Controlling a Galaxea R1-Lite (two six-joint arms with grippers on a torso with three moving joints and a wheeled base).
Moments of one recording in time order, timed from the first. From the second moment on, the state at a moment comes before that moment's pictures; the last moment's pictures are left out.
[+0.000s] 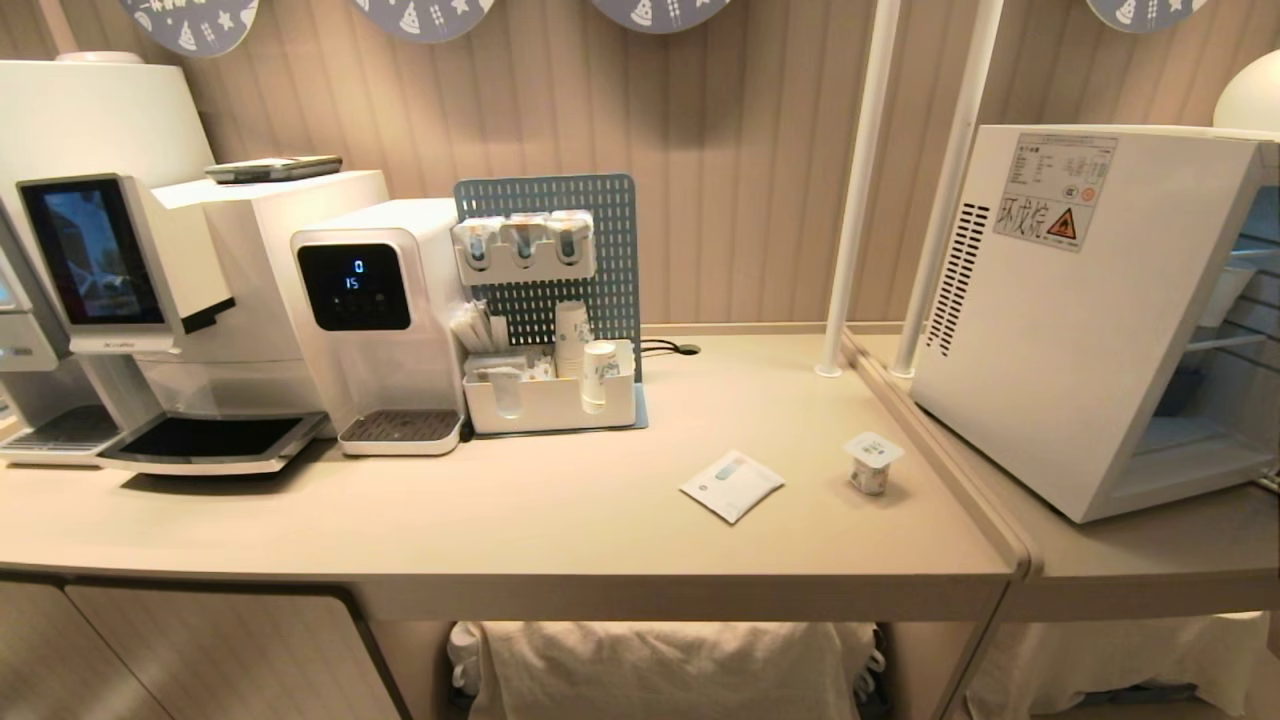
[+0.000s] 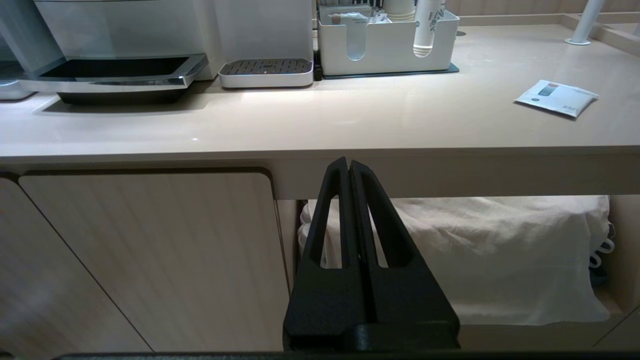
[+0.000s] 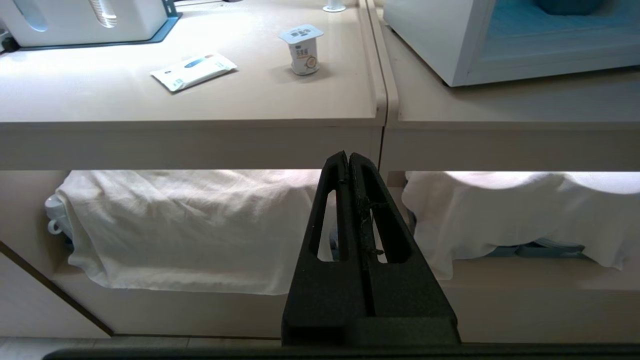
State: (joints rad) left arm 0.00 0.00 -0.01 0.01 0.00 0.00; right arm 0.00 0.00 -0.07 0.18 0.01 -0.02
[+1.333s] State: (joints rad) left arm 0.00 0.00 -0.01 0.01 0.00 0.01; right arm 0.00 0.00 -0.07 0.19 0.01 -0.03
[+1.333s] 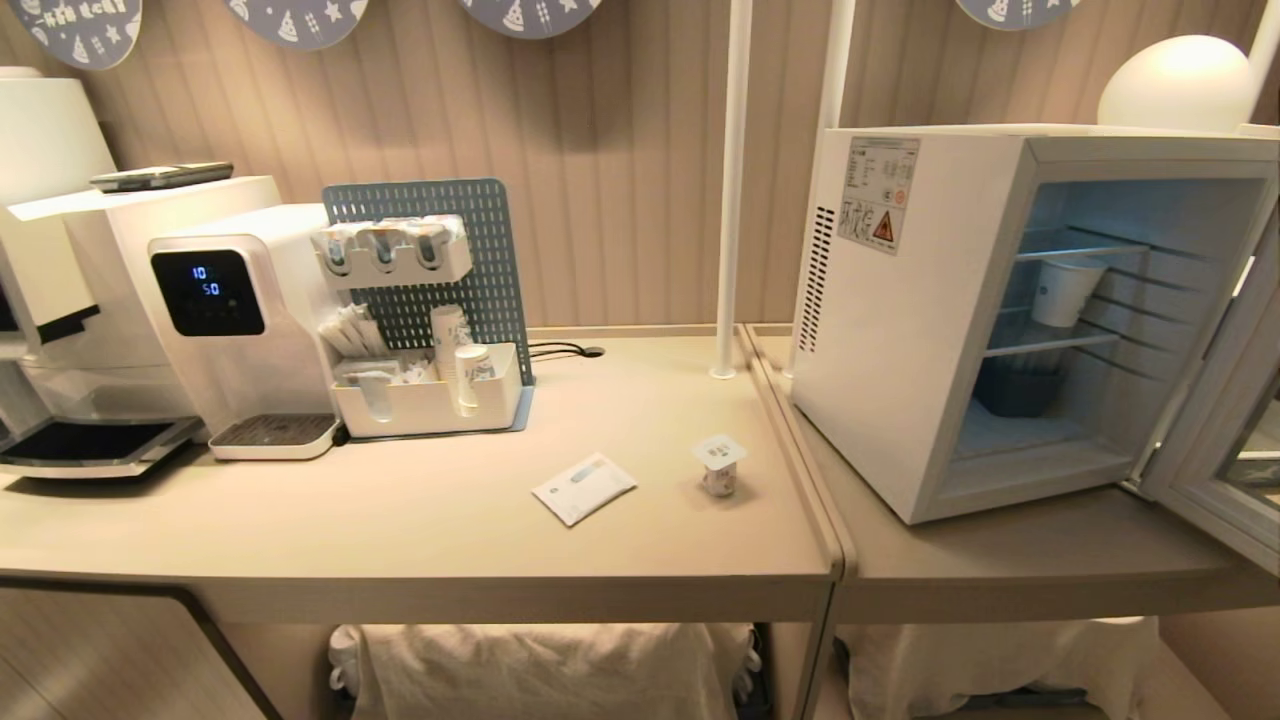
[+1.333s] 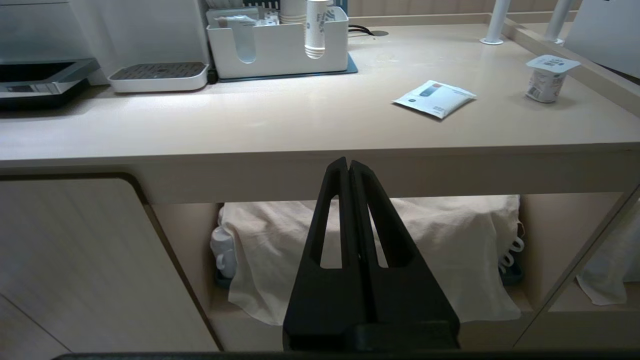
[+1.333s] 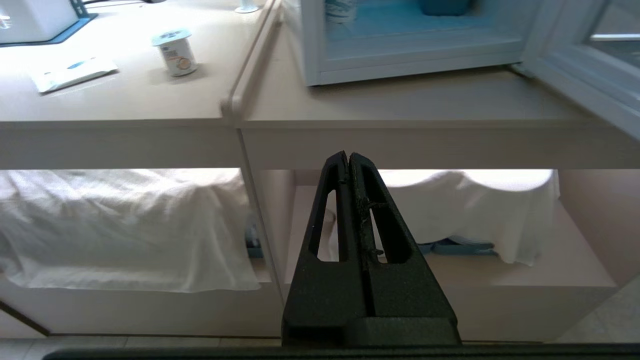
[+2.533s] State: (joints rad) left arm 0.00 0.00 -0.01 0.02 0.00 0.01; right arm 0.00 0.00 -0.07 0.19 0.01 -0.03
